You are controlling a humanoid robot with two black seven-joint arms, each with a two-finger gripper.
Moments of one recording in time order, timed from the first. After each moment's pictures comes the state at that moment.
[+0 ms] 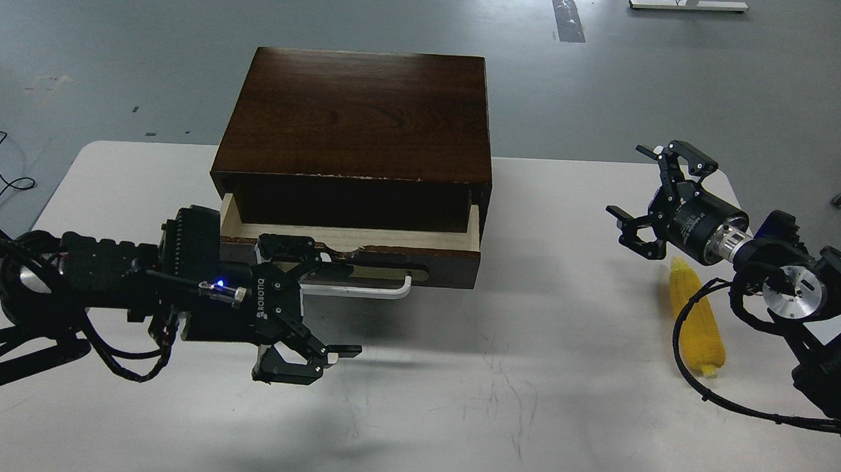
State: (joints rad) left arm -0.86 0.93 -0.24 -1.75 2.18 0.09 -0.48; right arm 0.58 -0.44 0.95 0.86 -0.26 0.37 -0.15
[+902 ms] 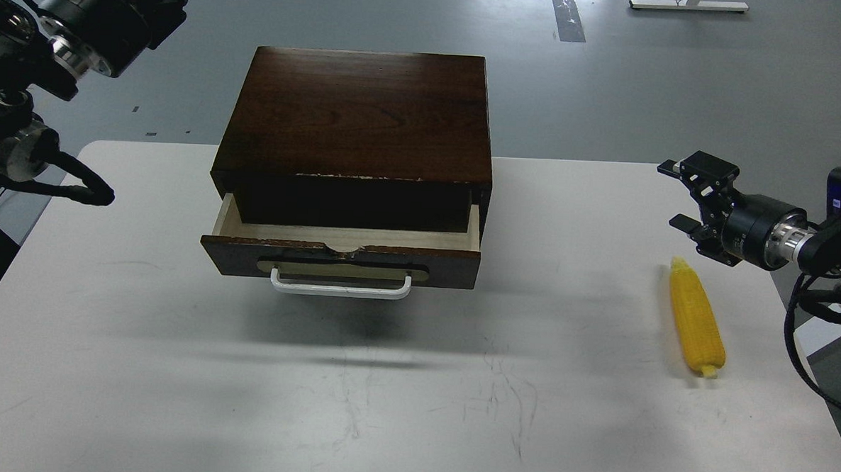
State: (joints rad) left arm -1.03 0.73 -0.42 -1.03 0.43 -0.05 -0.48; right arm 0.60 -0.73 0.79 1.09 -0.87 0.38 -0.05
